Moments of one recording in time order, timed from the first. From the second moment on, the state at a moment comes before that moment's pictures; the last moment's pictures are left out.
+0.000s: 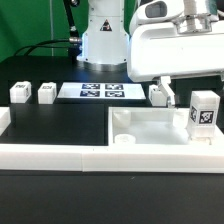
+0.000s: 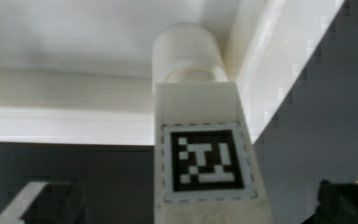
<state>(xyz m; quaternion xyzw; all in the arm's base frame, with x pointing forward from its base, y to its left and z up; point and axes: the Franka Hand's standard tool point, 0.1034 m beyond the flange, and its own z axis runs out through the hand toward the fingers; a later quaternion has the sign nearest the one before) 0.615 0.116 0.082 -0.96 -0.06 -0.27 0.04</state>
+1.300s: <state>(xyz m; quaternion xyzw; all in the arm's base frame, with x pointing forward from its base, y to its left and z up) 0.612 0.115 0.093 -1.00 -0.03 0.03 0.04</state>
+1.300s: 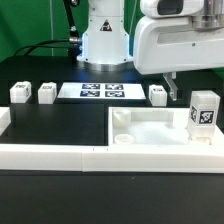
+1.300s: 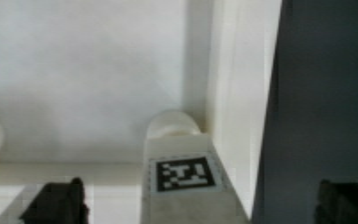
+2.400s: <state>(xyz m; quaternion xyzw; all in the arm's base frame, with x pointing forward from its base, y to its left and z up) 0.626 0.113 0.081 -1.00 0.03 0.03 0.03</state>
